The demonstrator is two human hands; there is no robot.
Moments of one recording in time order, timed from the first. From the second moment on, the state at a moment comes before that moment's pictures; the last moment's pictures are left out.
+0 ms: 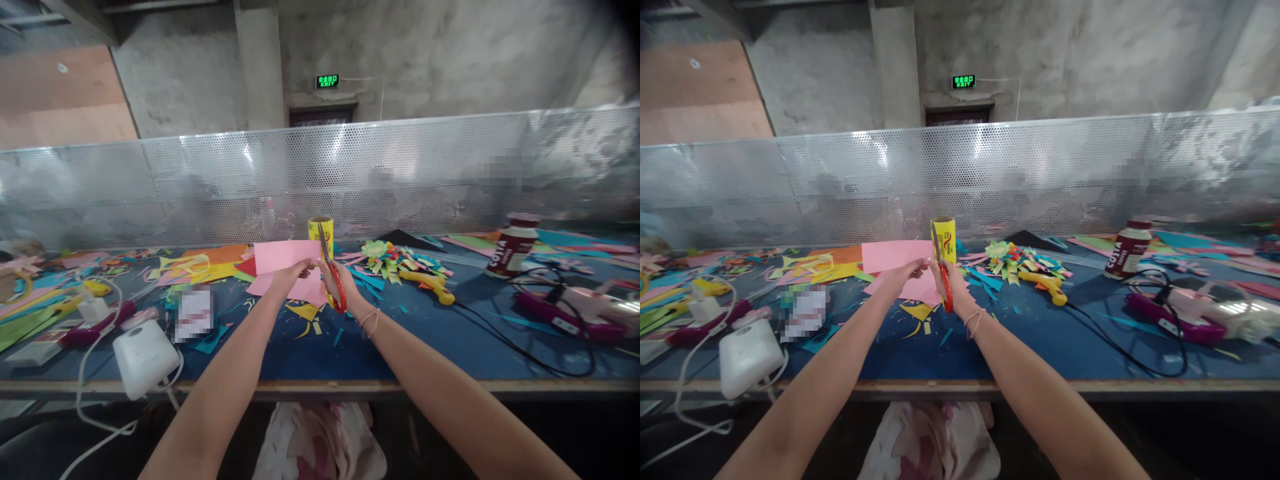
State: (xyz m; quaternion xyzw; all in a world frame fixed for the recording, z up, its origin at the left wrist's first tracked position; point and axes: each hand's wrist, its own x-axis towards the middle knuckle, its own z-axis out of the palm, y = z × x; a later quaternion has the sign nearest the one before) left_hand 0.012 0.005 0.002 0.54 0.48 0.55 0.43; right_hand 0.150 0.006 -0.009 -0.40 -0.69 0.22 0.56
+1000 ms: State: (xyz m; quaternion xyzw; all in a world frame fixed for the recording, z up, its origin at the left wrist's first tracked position) left_hand 0.005 0.017 -0.002 0.47 0.39 0.69 0.38; right_hand 0.174 0.023 0.002 -0.38 -0.58 0.28 0.67
